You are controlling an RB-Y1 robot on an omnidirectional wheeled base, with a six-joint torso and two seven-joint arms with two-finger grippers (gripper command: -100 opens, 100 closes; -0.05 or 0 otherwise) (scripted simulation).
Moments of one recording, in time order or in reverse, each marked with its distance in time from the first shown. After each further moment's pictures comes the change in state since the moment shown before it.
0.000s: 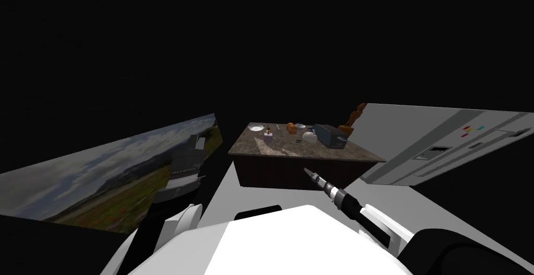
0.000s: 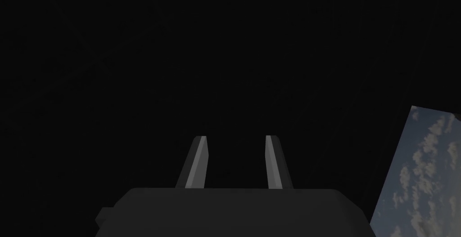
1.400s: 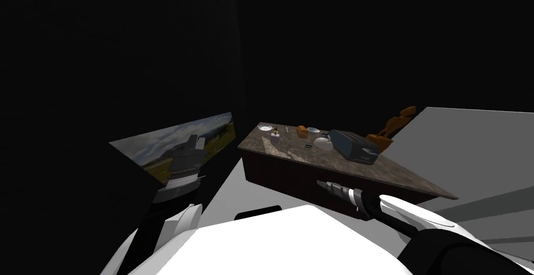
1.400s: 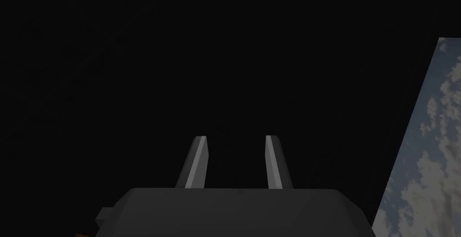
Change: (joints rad) left arm 0.000 0.000 0.000 0.000 0.000 0.000 0.000; right arm 0.016 -0.411 0.094 0.217 0.116 -0.072 -0.028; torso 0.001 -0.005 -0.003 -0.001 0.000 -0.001
